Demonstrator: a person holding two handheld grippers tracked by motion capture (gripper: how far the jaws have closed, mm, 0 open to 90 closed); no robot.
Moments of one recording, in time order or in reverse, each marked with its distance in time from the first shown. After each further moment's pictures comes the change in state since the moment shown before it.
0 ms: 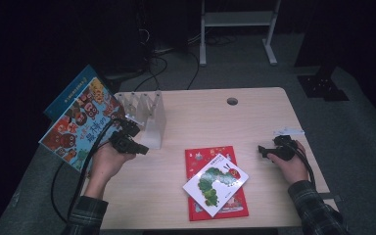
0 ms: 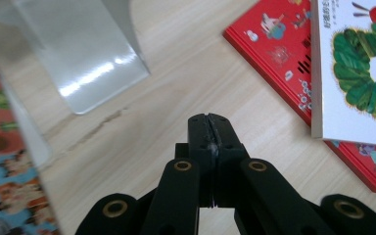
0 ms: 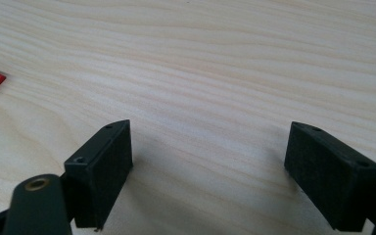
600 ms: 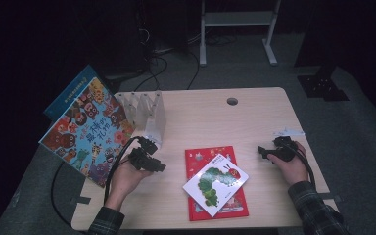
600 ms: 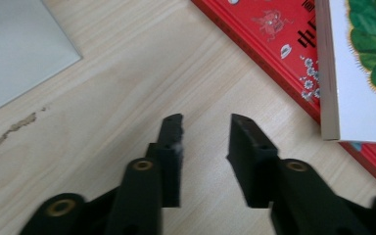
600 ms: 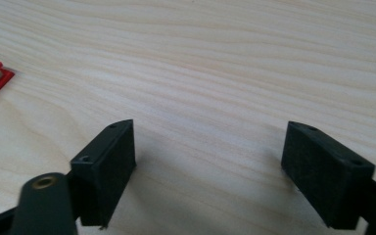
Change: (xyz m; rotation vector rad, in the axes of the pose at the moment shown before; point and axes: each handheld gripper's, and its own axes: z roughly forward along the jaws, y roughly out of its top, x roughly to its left) left arm -0.026 -0.019 0.063 0.012 -0.031 0.027; right arm 0.003 -0.002 -0.003 -0.007 0.005 -0.009
